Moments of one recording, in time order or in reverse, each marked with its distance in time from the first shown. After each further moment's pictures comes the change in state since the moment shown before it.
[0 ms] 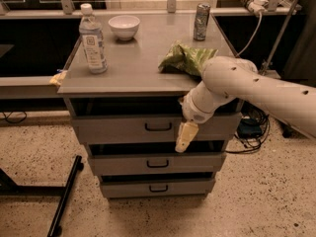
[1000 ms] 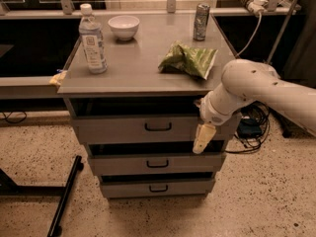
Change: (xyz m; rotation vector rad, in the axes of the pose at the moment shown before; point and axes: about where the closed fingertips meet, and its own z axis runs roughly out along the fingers) arm 0.053 -0.007 -0.006 0.000 0.025 0.009
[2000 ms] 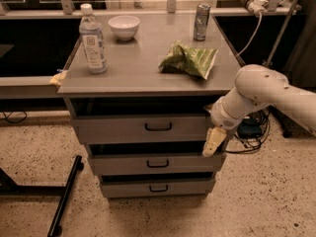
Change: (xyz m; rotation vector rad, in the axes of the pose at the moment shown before) arm 0.053 0.001 0.008 -0.046 -0.019 0.065
